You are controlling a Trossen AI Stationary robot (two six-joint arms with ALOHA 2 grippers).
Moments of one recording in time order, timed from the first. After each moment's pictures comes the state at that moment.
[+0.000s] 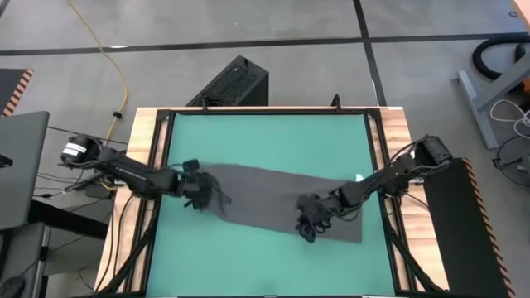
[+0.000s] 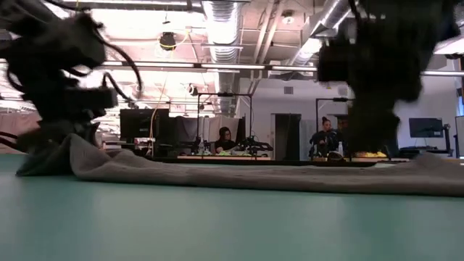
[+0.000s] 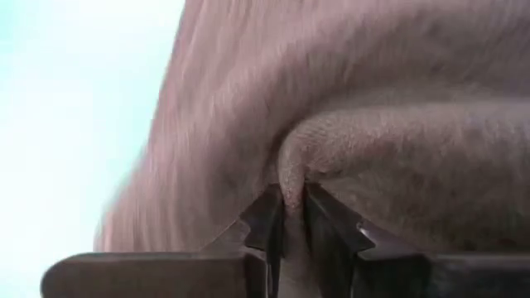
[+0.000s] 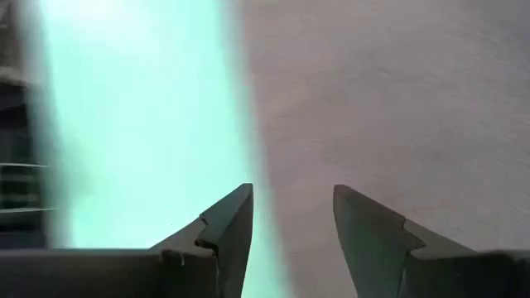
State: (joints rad) left arm -0.16 1.24 0.40 -0.49 -0.47 -0.31; right arm 0.38 1.53 0.76 -0.05 0.04 0.86
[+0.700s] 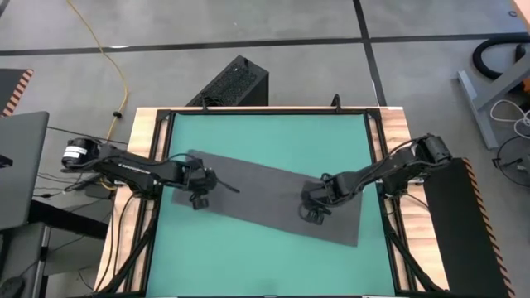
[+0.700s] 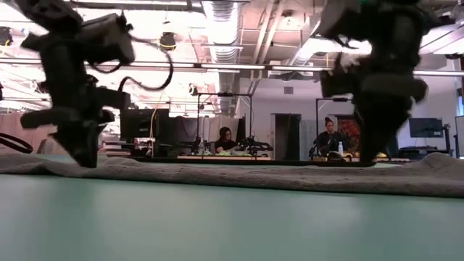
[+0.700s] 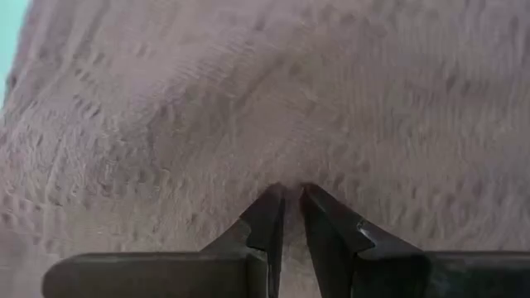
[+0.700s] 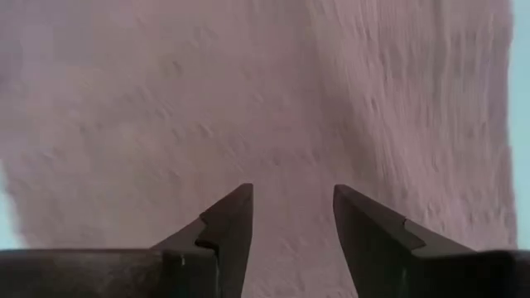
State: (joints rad) left arm -0.02 1.25 0.49 -0.50 -0.22 -0.20; right arm 0.25 1.53 0.83 -0.59 0.16 0.64
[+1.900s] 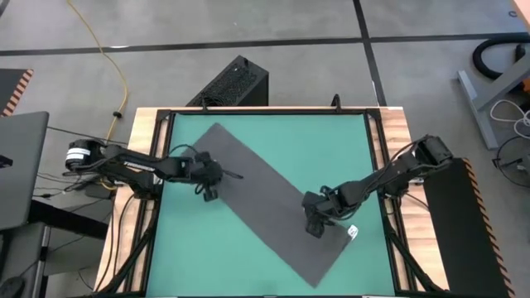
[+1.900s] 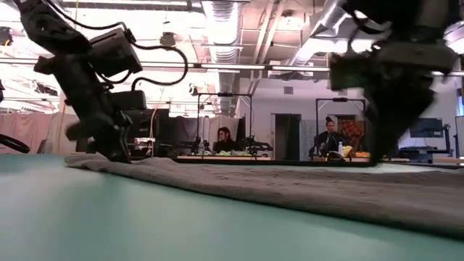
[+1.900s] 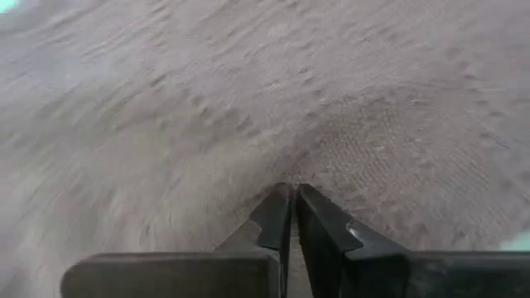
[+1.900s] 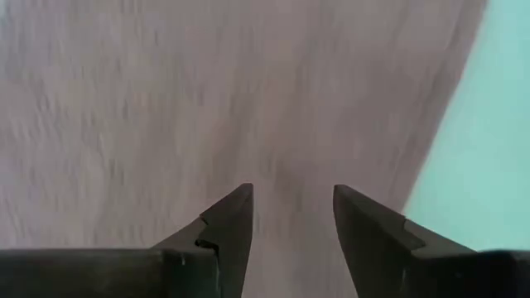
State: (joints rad) left arm 0.13 1.30 0.40 -0.18 -0.24 -0.06; right arm 0.38 1.53 0.81 -0.44 0.13 0.82
